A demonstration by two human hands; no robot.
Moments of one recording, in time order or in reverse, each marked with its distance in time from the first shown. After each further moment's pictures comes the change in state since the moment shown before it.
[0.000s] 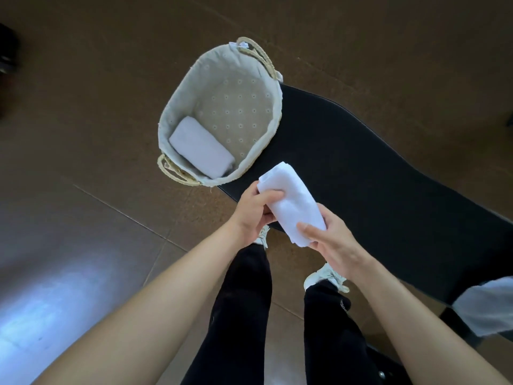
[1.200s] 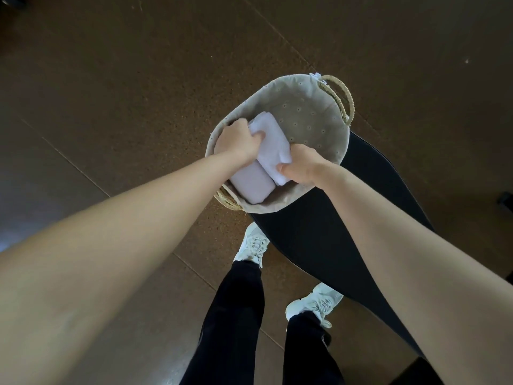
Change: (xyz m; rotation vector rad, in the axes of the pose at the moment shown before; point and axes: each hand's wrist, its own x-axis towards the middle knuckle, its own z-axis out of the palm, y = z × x) left_hand 0.085 0.164 -0.118 0.983 0.538 0.240; right_hand 0.209 -0.150 0.132 -1.356 0.036 0.092
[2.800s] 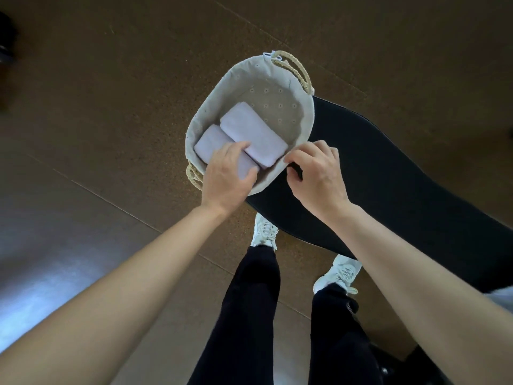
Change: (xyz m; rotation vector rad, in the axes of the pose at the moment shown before) left_hand -0.103 -0.020 0.027 0.070 0.121 0.462; right_hand -0.098 0.073 0.052 -0.028 0.852 -0.385
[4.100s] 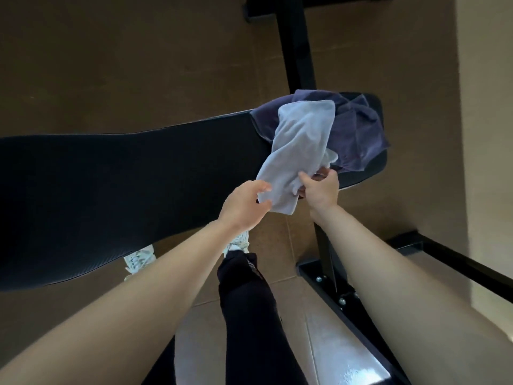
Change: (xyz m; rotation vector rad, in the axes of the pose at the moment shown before) left_hand -0.220 0.381 0.400 0.109 -0.992 0.264; right_hand -0.459 0.373 -0.149 0.944 0.797 1.619
